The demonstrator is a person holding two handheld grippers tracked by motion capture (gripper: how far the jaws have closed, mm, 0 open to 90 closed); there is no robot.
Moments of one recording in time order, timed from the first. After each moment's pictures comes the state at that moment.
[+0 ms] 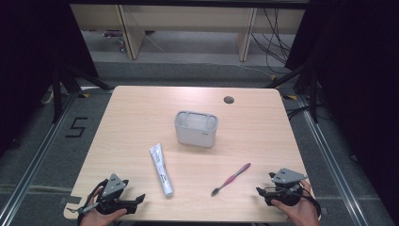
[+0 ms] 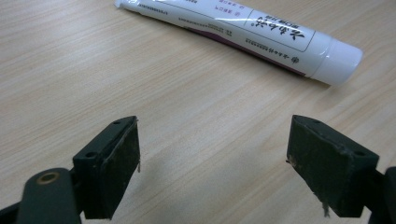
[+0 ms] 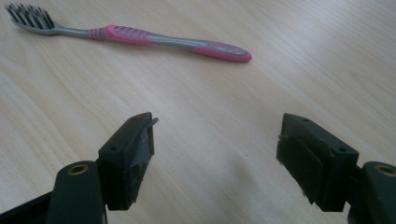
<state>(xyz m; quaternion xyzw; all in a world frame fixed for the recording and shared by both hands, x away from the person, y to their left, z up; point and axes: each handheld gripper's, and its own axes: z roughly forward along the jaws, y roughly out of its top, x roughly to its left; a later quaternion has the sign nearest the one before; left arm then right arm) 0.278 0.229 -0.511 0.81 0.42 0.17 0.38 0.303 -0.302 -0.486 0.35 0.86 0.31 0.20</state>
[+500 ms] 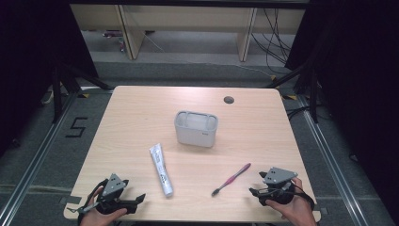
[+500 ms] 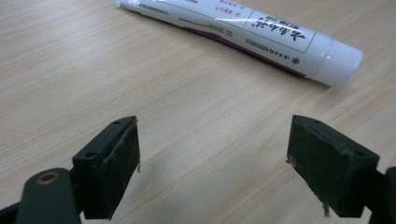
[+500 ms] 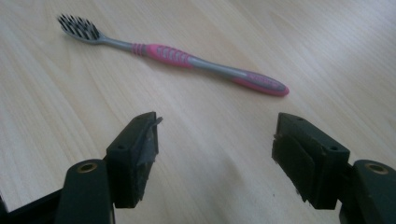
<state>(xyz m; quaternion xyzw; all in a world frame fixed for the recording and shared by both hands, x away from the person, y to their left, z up) 0.279 0.229 -0.512 0.81 0.41 0.17 0.38 0.308 -0.280 -0.479 0.29 0.89 0.31 0.18</state>
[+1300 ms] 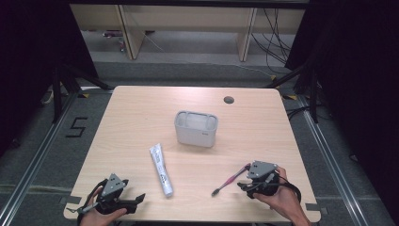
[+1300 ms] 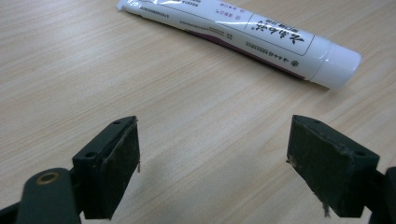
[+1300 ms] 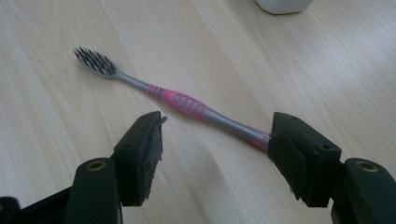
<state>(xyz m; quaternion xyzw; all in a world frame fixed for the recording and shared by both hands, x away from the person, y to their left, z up) 0.278 0.230 -0.510 0.81 0.42 0.17 0.38 0.329 -0.239 -0.467 0.22 0.91 0.29 0.18</state>
